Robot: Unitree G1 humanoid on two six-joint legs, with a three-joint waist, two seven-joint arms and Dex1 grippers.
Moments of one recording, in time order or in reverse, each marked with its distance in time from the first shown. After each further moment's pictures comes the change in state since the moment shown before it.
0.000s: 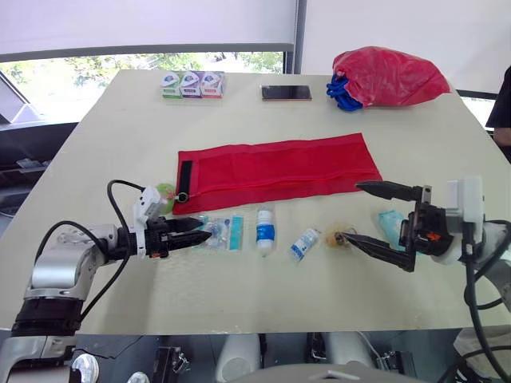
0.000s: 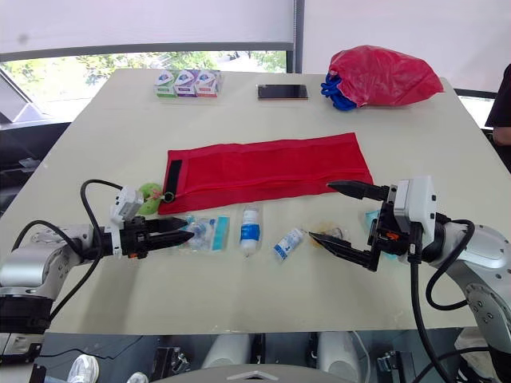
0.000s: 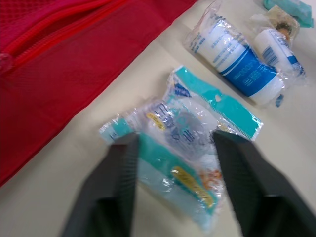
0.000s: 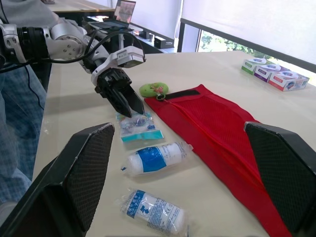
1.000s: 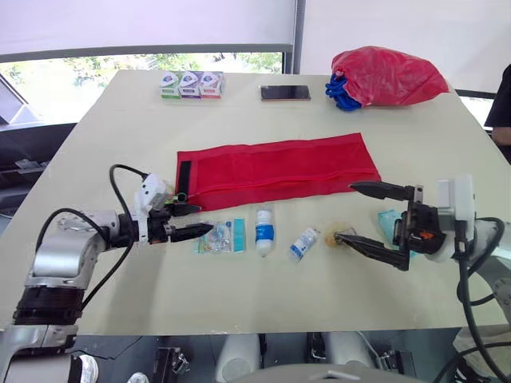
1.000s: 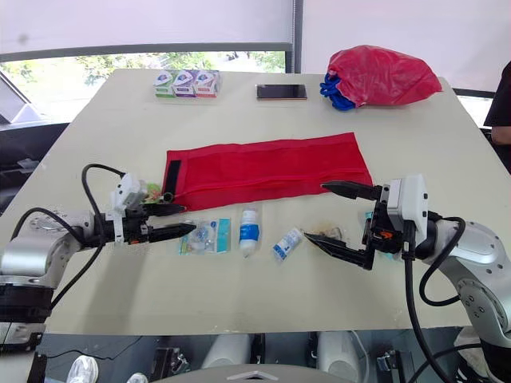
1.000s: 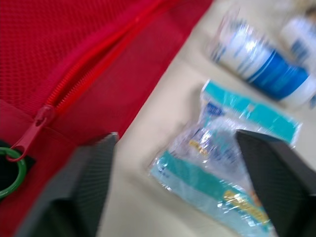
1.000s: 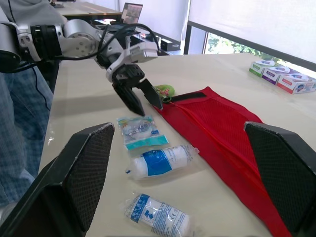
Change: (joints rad) left arm -0.088 0.027 -0.092 0.067 0.162 -0.175 0.003; right arm -0.034 0.021 0.044 0.026 -0.018 -0.008 0.026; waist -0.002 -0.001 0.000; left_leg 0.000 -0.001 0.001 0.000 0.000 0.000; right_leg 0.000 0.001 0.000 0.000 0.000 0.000
